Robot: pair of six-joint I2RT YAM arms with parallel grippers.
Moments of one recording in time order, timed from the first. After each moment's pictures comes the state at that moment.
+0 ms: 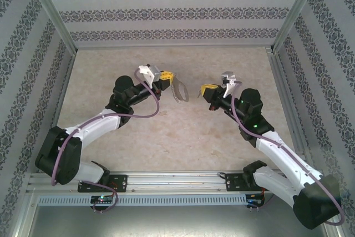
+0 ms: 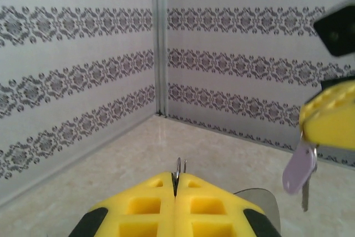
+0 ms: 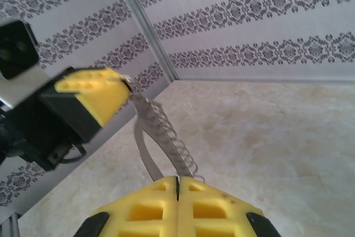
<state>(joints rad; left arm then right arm) -0.46 1.40 0.78 0.70 0.51 -0.01 0.39 0.92 0.60 0.27 -0.45 0.42</state>
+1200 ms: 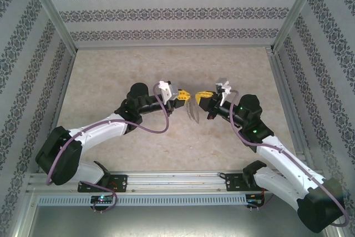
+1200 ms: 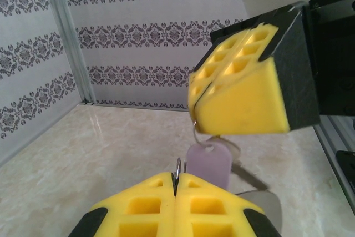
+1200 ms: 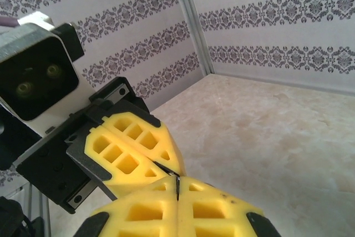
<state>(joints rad) -0.64 1.40 0.79 0.58 0.60 0.13 0.47 0.88 0.55 0.30 -0.53 0.33</state>
